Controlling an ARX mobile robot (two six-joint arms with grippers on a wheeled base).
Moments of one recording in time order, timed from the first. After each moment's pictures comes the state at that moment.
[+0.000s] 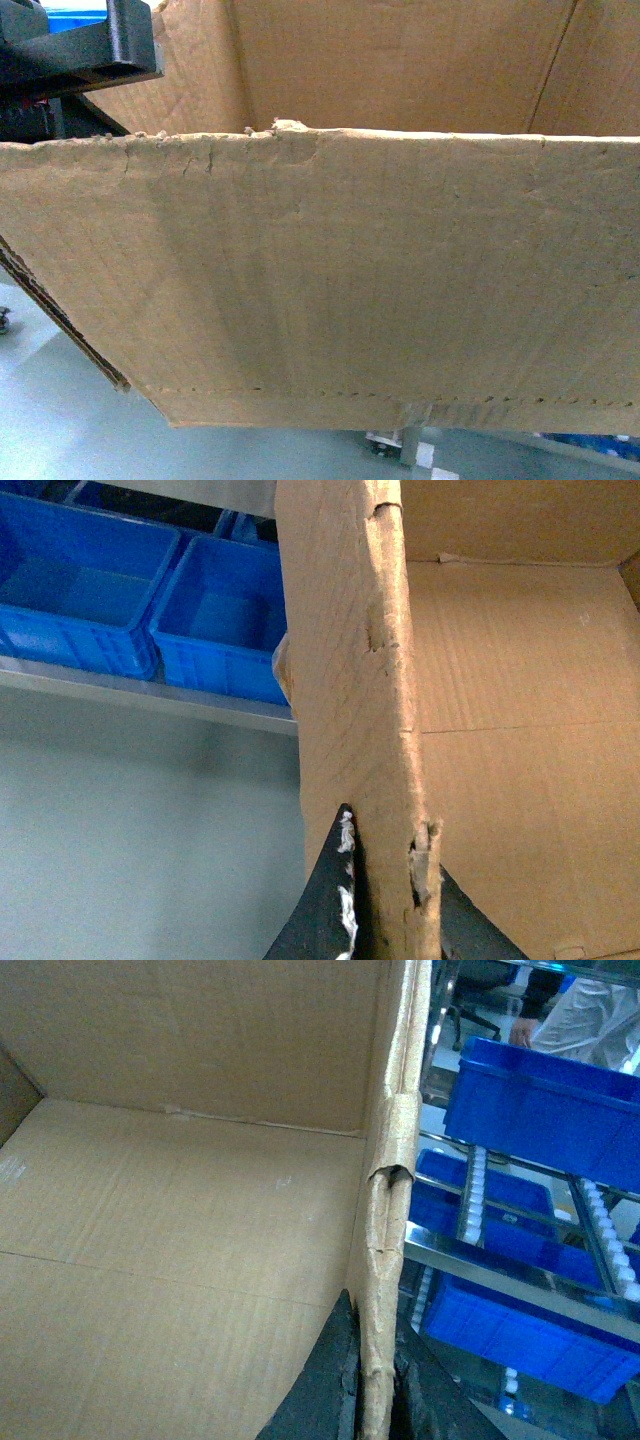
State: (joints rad) left arm -0.37 1.19 0.71 0.00 -0.13 -0.25; right arm 0.17 1.13 0.63 0.22 0.07 -0.03
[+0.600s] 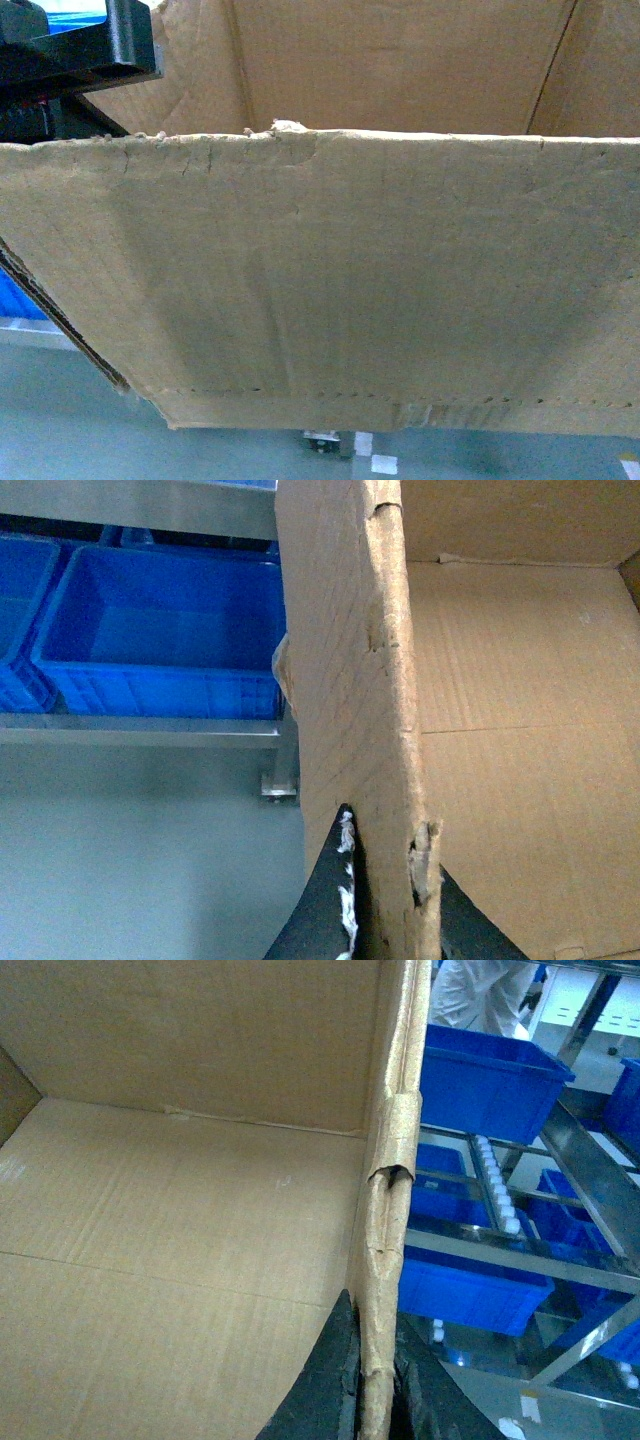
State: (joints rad) left arm -0.37 1.19 0.71 0.00 -0.13 -0.25; right arm 0.17 1.13 0.63 0.22 0.07 -0.03
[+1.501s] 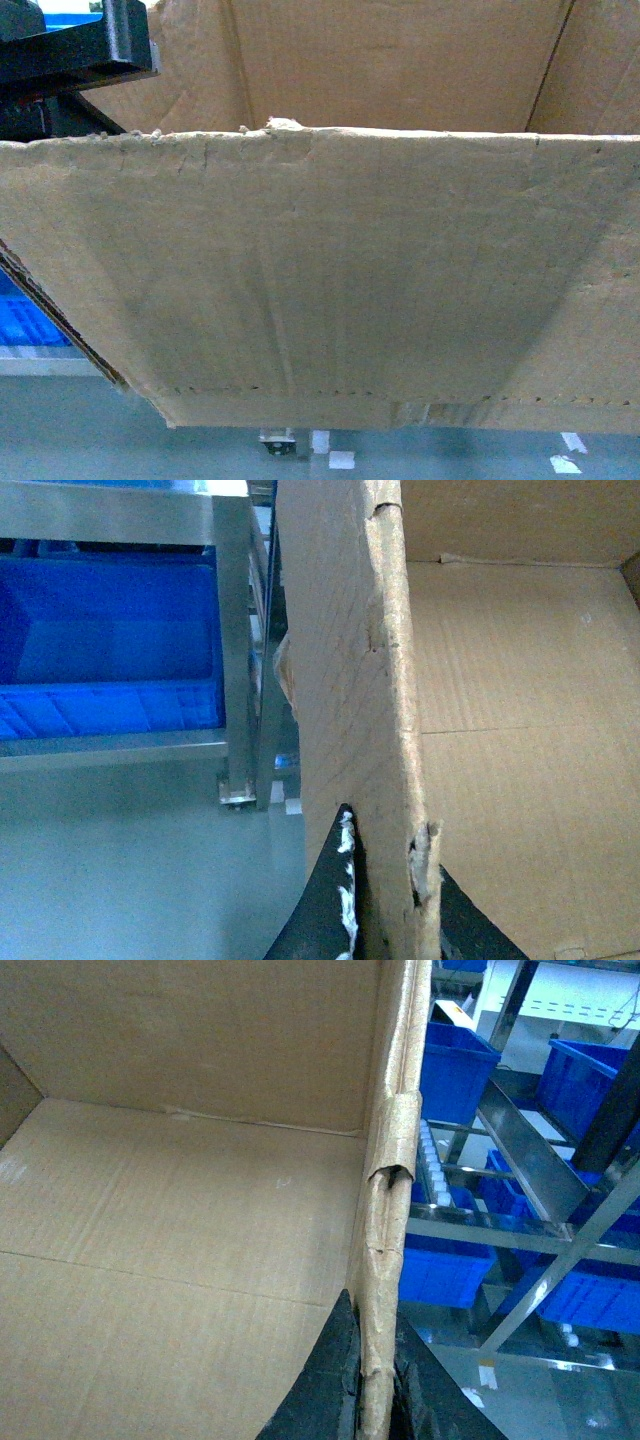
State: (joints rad) left arm -0.37 1.19 0.71 0.00 -0.13 -0.25; right arm 0.17 1.13 0.63 0.22 0.07 -0.03
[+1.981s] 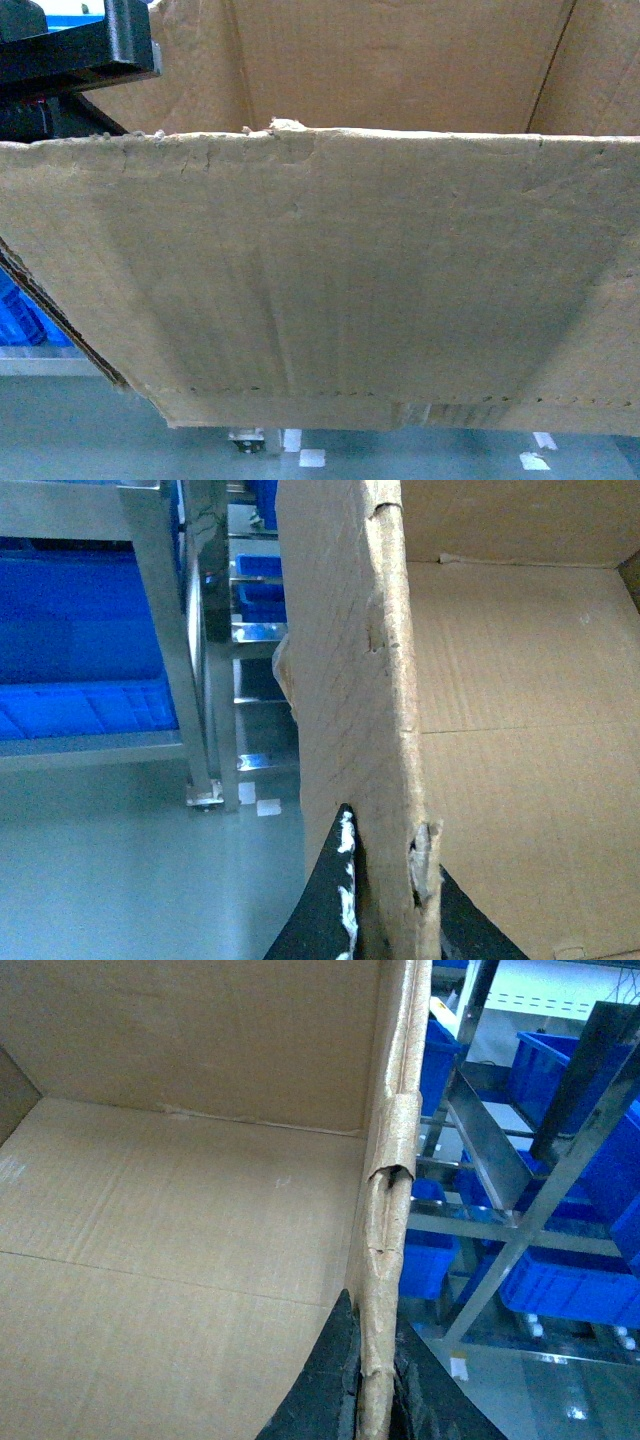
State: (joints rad) left arm -0.37 1.19 0.71 0.00 -0.13 -0.25; right arm 0.17 1.13 0.63 0.22 0.07 -0.03
